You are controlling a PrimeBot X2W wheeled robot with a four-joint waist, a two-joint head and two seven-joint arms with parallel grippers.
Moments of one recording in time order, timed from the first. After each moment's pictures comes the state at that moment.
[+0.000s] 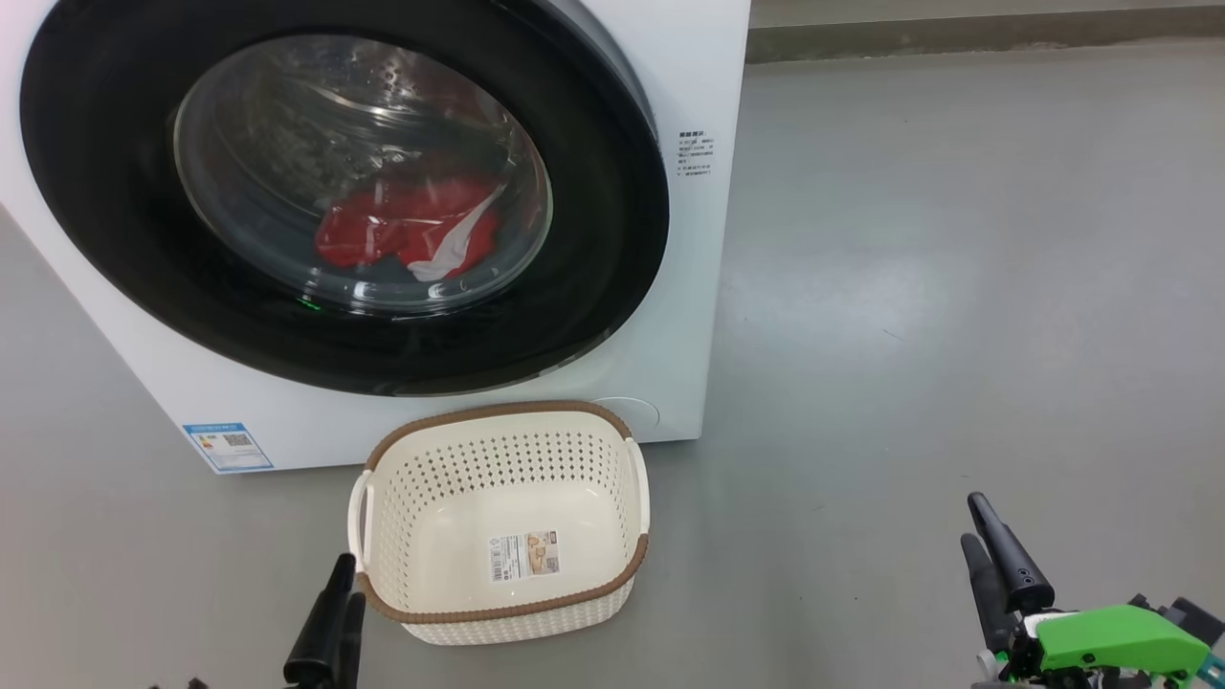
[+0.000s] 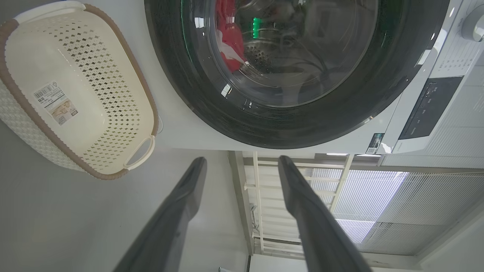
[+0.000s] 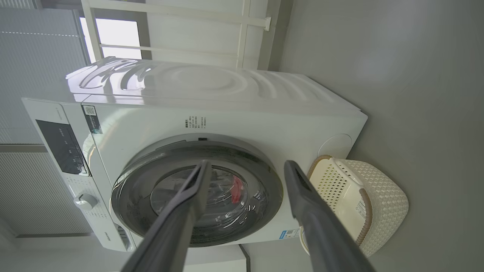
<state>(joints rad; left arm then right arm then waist) -0.04 0.02 0.02 0.35 -1.59 -0.12 0.07 -0.01 -0.01 -0.08 0.35 1.59 0.13 0.06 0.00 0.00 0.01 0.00</state>
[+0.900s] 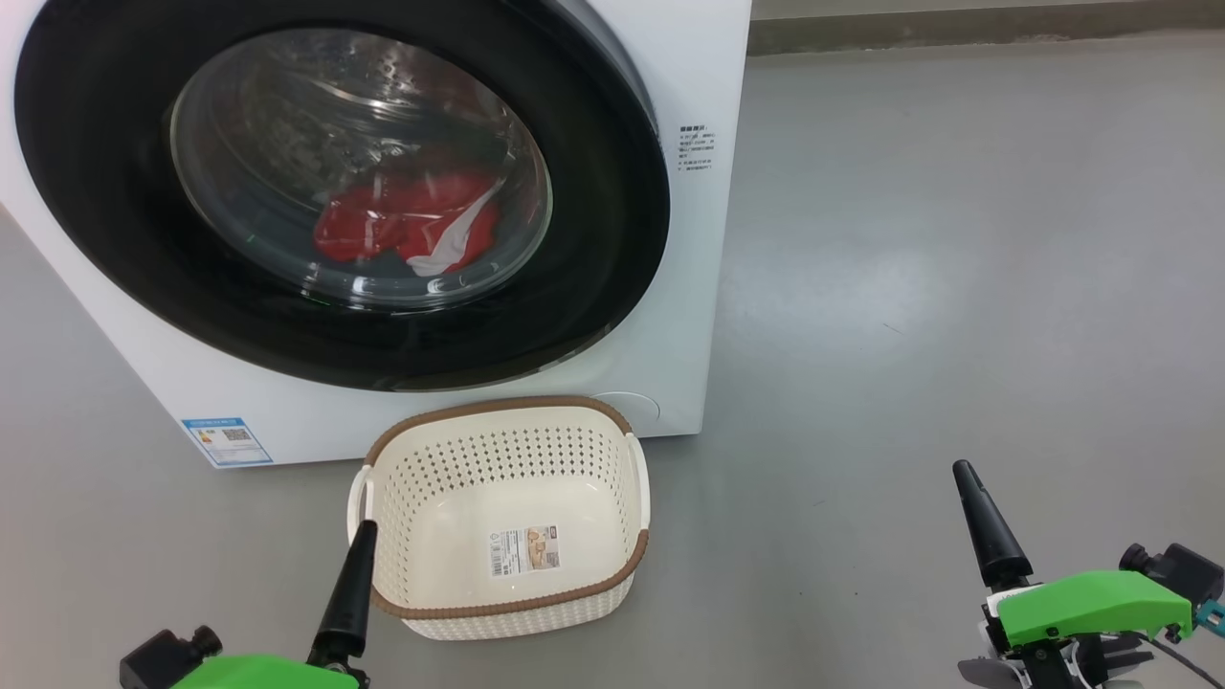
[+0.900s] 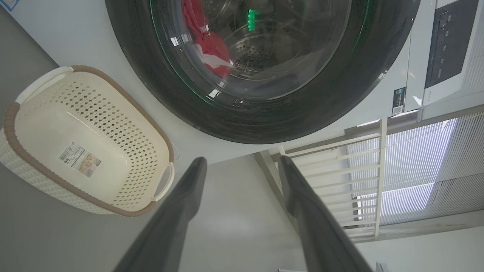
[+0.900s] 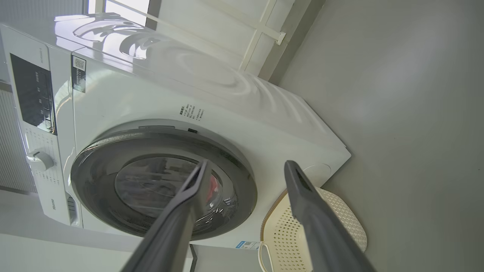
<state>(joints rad) -0.09 0.02 -0.02 0.34 -1.28 -0.12 -0.01 -0.07 -0.01 -0.05 0.36 1.30 0.13 -0.01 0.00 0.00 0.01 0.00</state>
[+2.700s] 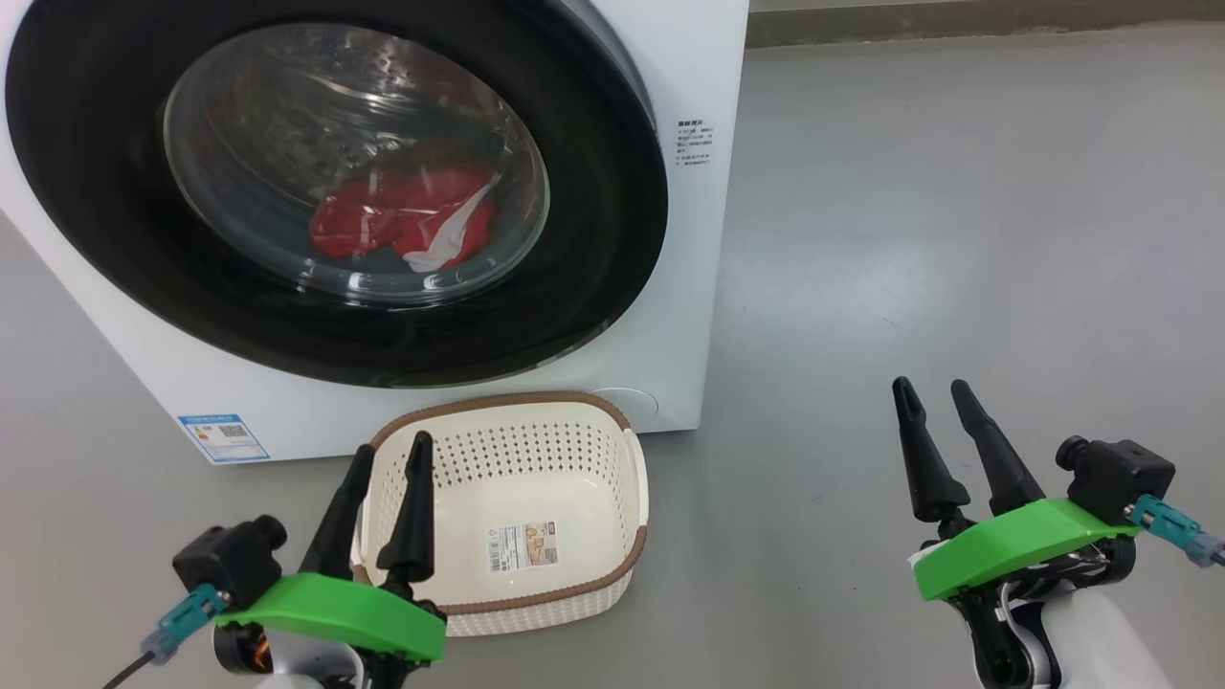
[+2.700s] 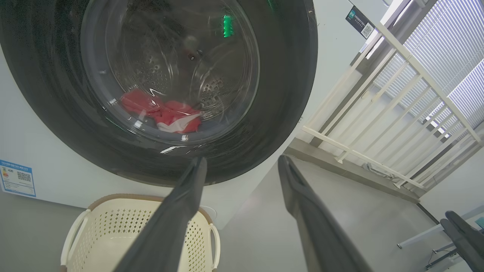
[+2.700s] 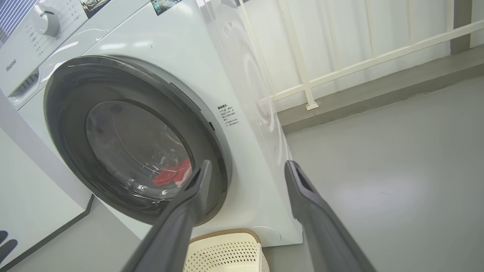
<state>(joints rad) -0.21 0.03 -0.13 0.30 -0.64 -0.06 -0.17 -0.19 -0.03 0.04 0.32 0.59 0.13 -0.17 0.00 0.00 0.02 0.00</state>
